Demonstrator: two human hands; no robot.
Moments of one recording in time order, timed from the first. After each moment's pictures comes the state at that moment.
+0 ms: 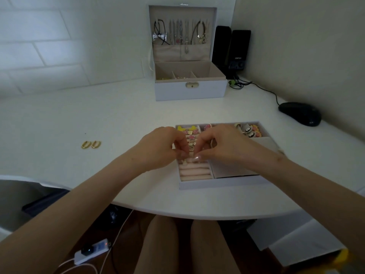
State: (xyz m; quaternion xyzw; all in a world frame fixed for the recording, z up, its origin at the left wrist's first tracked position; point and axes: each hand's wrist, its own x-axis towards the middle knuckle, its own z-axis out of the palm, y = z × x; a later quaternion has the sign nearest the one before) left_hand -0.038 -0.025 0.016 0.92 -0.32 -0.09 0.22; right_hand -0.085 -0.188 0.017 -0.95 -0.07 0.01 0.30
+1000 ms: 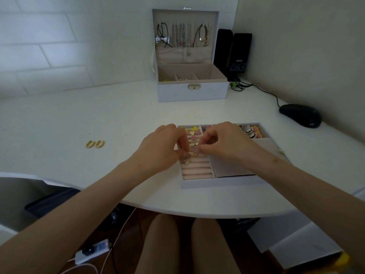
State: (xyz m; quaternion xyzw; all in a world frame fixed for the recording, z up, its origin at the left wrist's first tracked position) left_hand -0.044 -0.024 0.010 0.93 -0.30 -0.02 0.23; right_hand -0.083 -0.184 0.015 -0.94 0.00 -0.03 0.33
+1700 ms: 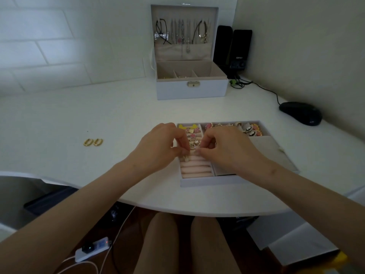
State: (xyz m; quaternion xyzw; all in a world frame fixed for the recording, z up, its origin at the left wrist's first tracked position) left_hand -0.040 -0.020 0.003 0.91 -0.32 -0.01 0.27; right_hand -0.094 -0.180 0.007 -0.97 -0.02 -0.08 0.21
